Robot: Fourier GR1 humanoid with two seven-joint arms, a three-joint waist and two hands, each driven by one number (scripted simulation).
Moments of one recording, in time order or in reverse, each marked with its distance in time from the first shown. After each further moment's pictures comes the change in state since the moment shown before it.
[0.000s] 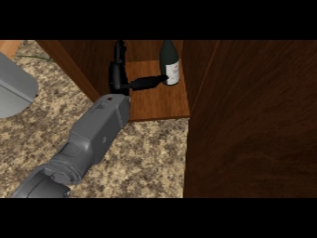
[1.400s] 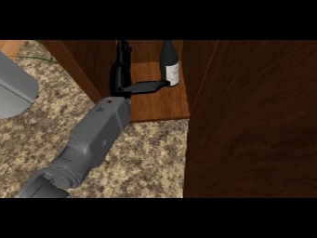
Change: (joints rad) left arm 0.044 -0.001 -0.088 -0.060 0.109 -0.193 -0.021; right arm -0.020 0.013 0.048 -0.001 0.009 -0.042 0.034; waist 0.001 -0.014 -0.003
